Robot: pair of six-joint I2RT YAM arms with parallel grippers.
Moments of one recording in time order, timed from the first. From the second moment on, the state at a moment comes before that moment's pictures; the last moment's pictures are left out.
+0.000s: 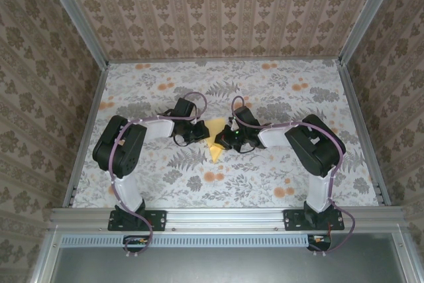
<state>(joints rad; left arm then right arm) -0.52 1.83 0.96 -0.19 0.46 -0.68 0.59 1.90 0.92 0.16 -0.55 1.13</state>
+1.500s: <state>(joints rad) -0.52 1.80 0.97 -0.24 0.44 -0.67 0.59 1.94 0.94 0.16 -0.56 1.13</state>
